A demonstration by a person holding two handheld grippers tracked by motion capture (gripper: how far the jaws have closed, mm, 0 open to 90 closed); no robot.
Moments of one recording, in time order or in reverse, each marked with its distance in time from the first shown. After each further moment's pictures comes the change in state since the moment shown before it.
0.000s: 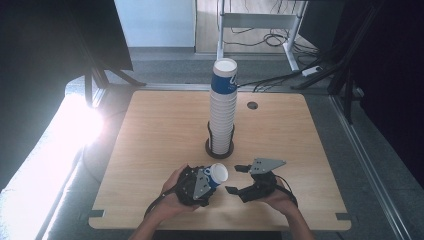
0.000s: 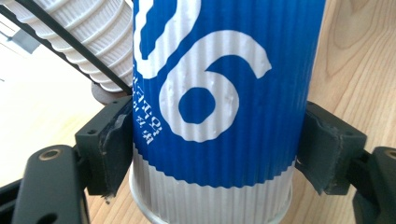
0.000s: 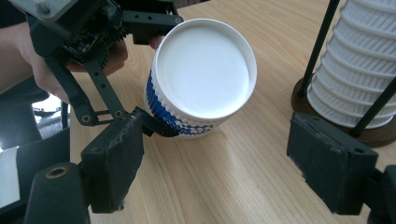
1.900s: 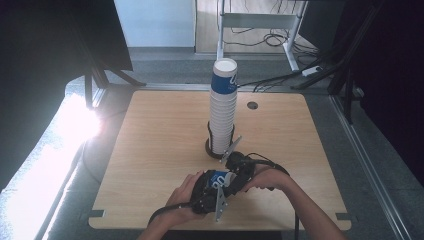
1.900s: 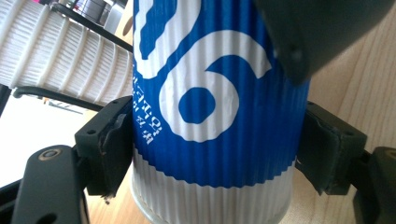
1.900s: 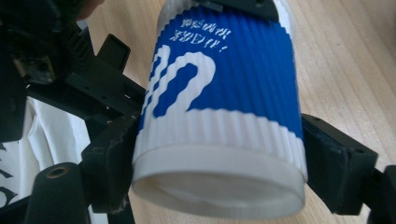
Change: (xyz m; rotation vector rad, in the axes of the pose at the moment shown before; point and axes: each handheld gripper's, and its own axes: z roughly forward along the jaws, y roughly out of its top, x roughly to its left) left arm -0.044 0.022 0.009 0.046 0.204 0.348; right arm -0.013 0.059 0.052 0.676 0.204 0.049
